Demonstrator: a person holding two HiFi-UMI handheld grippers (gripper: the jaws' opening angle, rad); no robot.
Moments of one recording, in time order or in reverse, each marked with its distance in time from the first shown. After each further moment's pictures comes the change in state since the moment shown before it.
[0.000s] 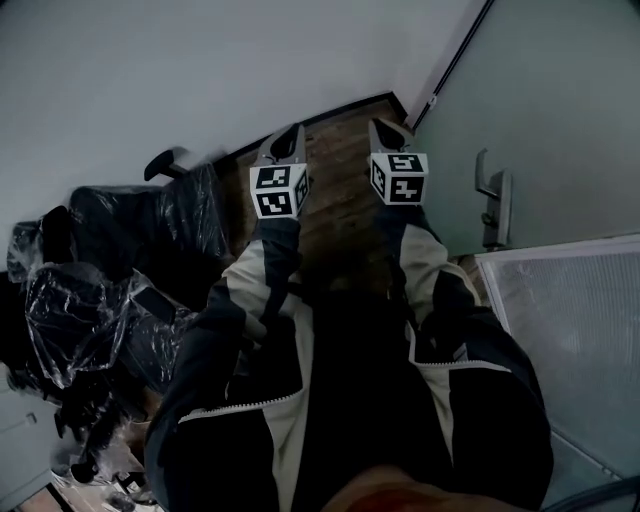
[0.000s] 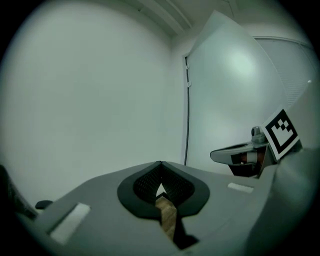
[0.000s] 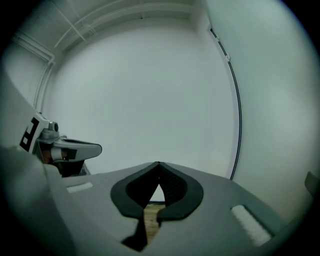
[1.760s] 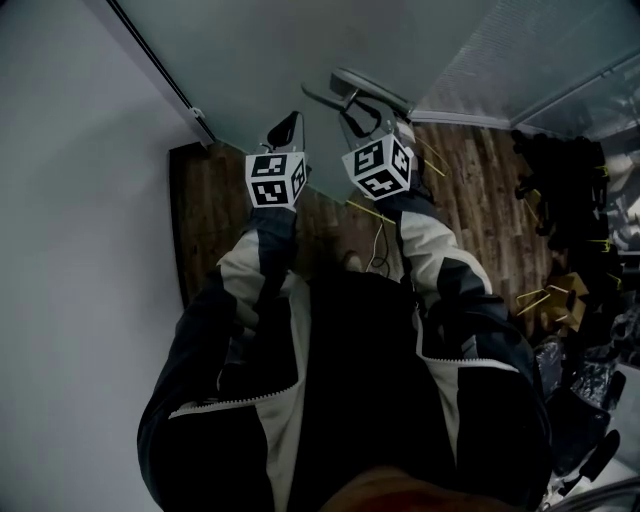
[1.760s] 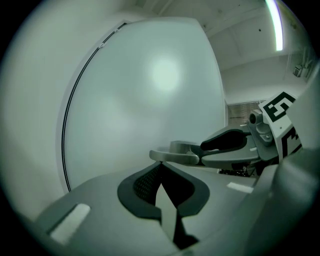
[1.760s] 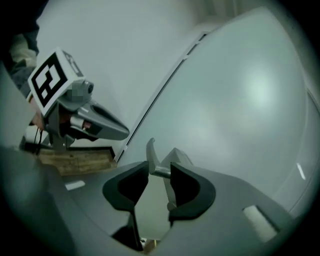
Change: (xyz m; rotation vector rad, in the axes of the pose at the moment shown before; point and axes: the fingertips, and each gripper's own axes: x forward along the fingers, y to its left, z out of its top) left arm 0.096 -0.334 -0.026 0.152 0.113 -1.291; right arm -0.213 -0.152 -0.059 -0.181 0.486 -1.043
